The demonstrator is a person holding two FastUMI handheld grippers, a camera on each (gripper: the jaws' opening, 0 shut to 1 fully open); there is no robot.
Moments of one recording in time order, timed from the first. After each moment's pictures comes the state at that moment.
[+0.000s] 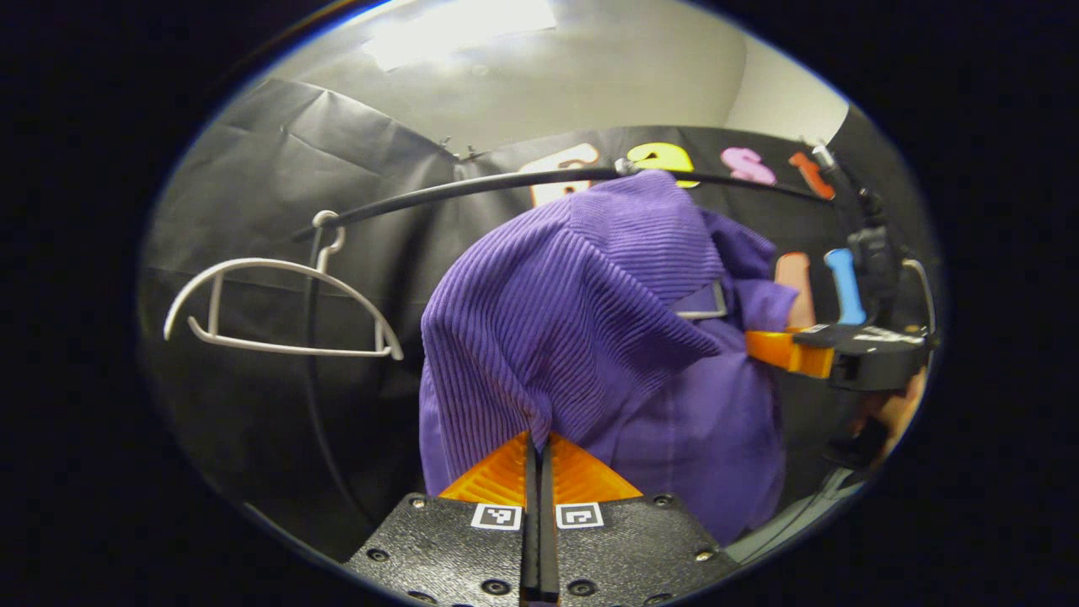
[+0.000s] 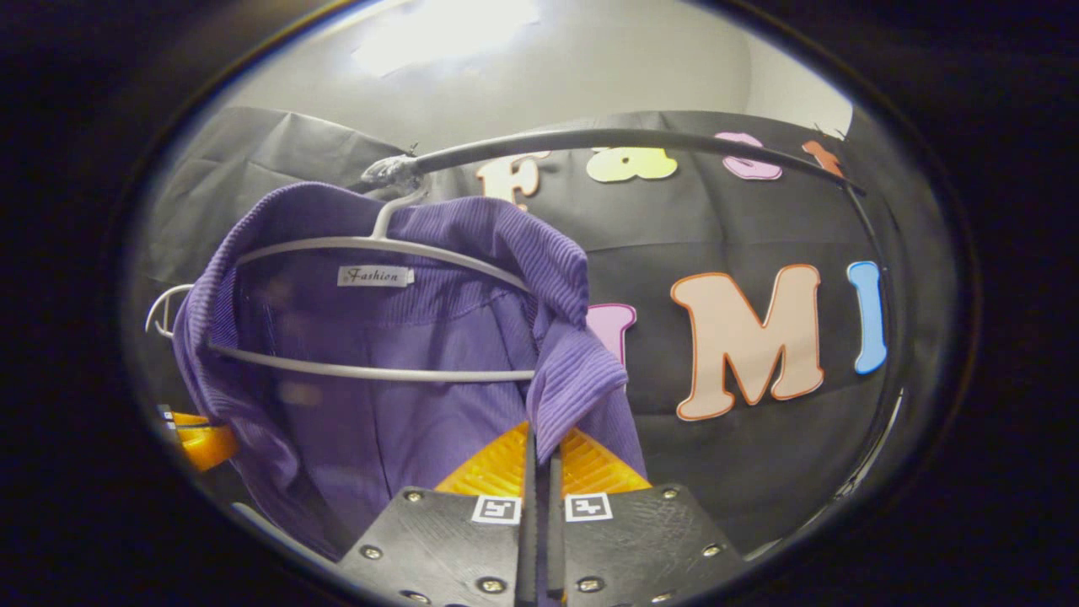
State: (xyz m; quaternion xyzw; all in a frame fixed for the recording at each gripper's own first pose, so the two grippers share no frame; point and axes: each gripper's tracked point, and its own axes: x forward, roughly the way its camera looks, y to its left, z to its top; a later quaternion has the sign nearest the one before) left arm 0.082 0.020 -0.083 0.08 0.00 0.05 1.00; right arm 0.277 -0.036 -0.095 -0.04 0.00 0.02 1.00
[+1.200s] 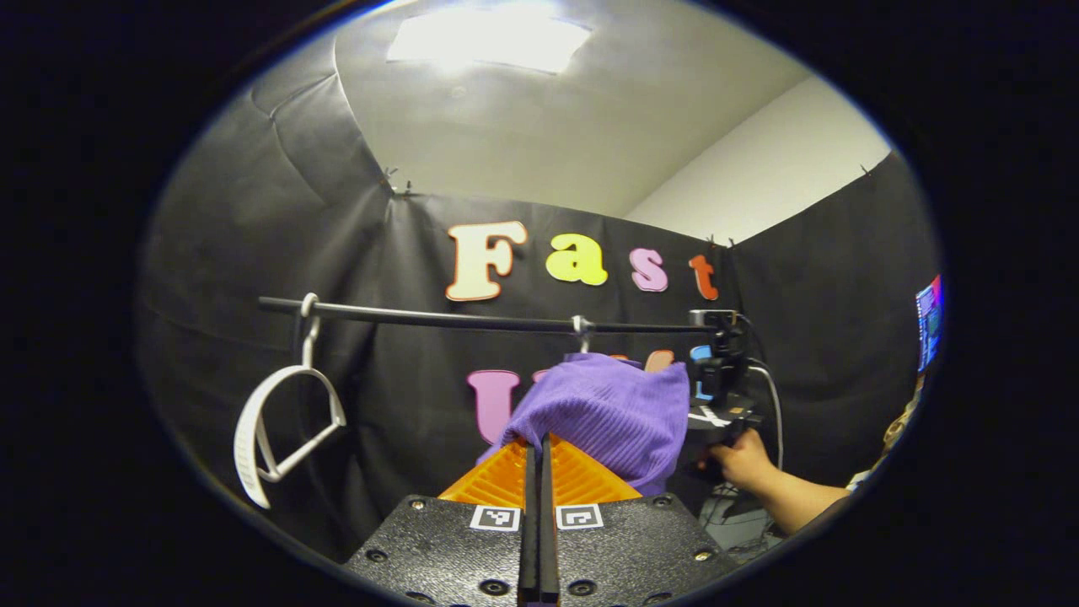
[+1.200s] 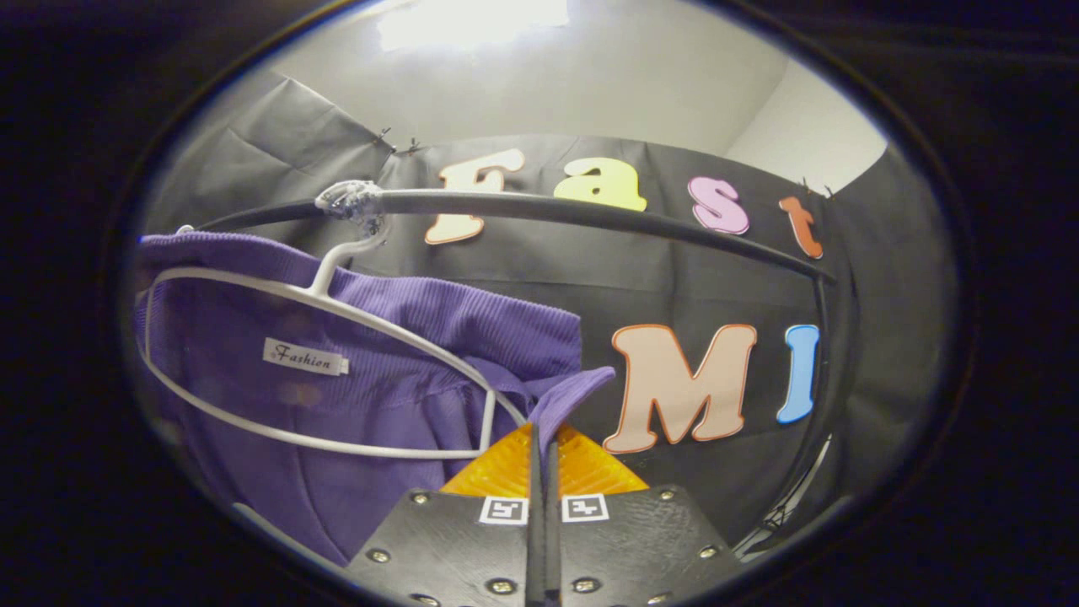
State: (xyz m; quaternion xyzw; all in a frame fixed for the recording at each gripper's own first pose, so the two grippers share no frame) left arm 0.012 0.076 0.063 0.01 -0.07 -0.12 0.99; right arm 0.284 -0.053 -0.030 -0.11 -0.02 -0.10 0.99
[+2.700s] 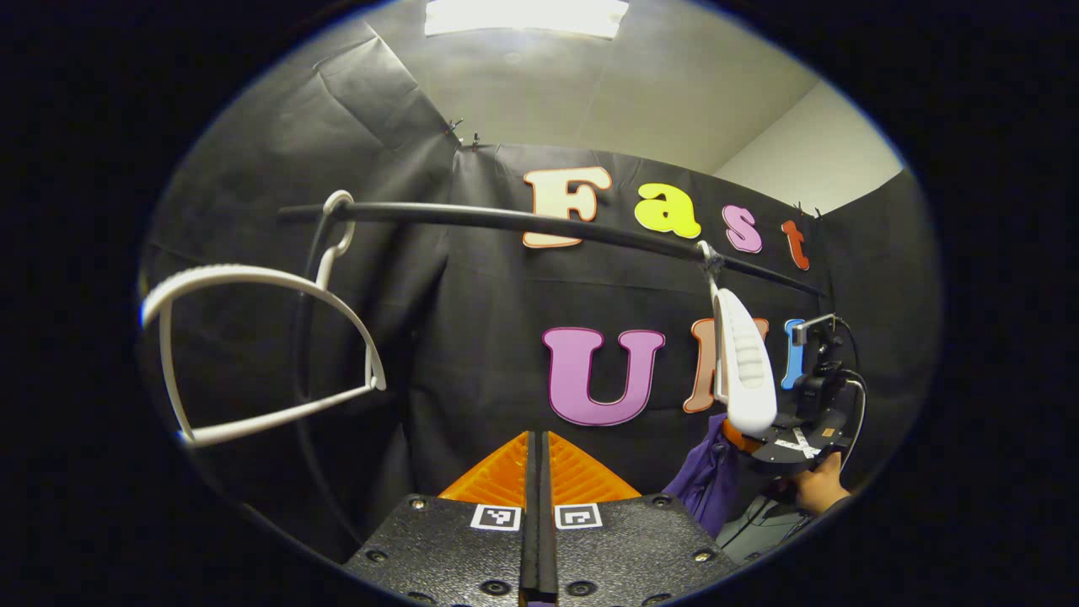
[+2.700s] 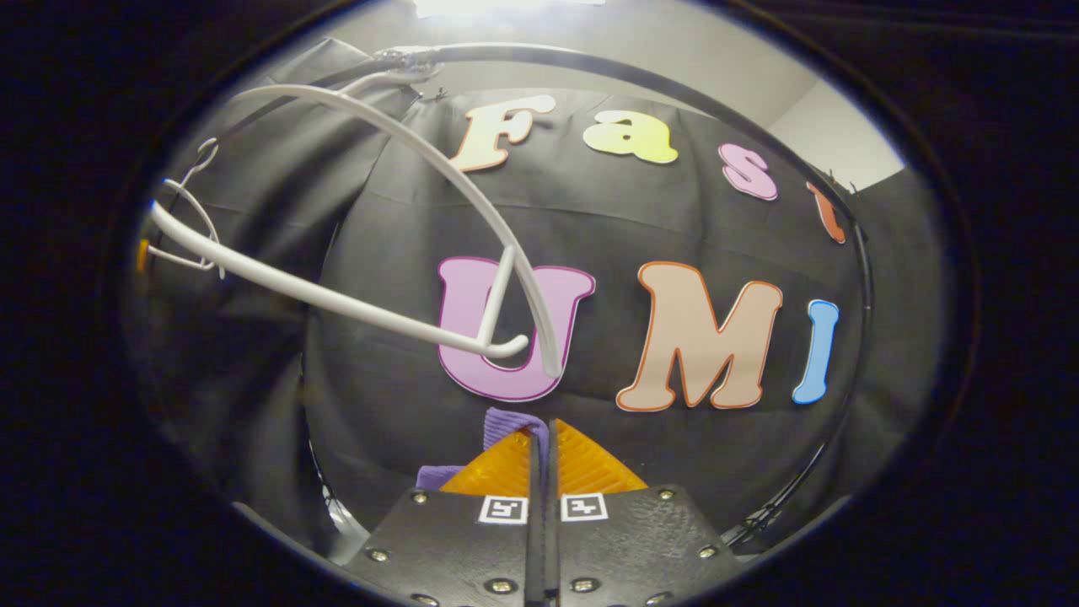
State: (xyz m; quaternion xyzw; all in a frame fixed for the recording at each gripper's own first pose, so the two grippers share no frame) left arm 0.107 0.115 -0.034 -0.02 0.01 -0.02 1.00; right arm 0.315 -0.065 -0.131 -0.15 0.04 -0.09 0.98
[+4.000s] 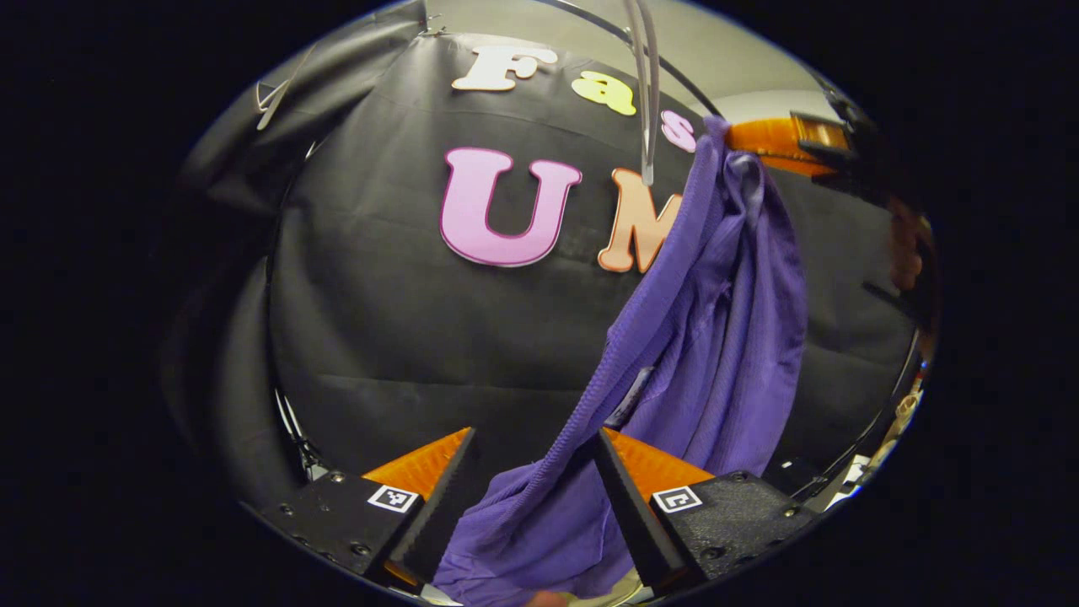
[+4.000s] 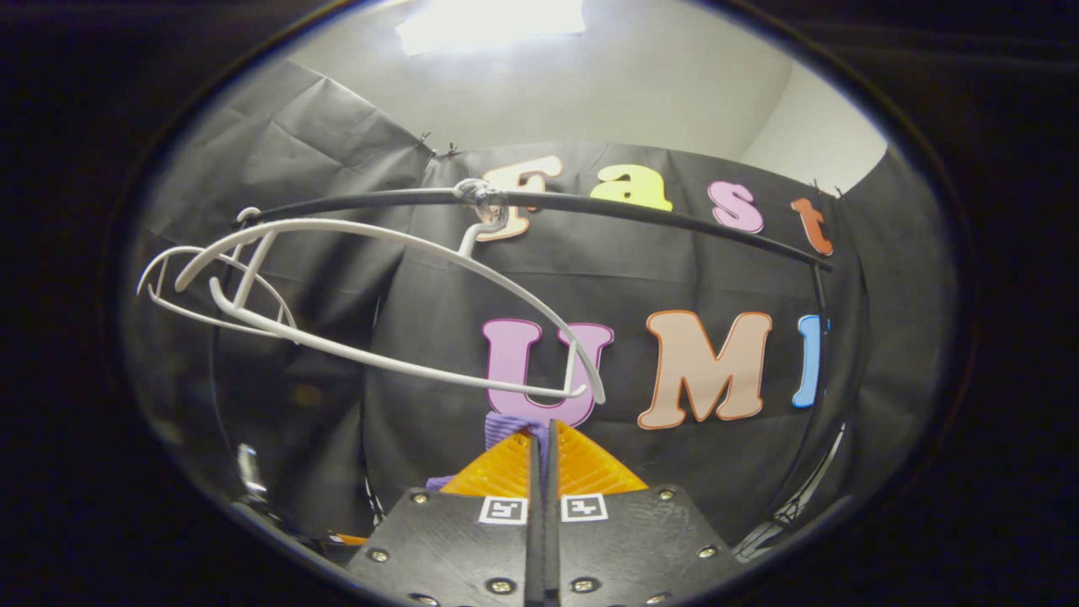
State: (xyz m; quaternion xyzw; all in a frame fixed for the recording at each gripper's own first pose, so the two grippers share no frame) left arm 0.122 -0.005 -0.336 -0.04 0.18 -0.16 0.97; right arm 0.210 0.010 -0.077 -0.11 -0.02 -0.06 0.99
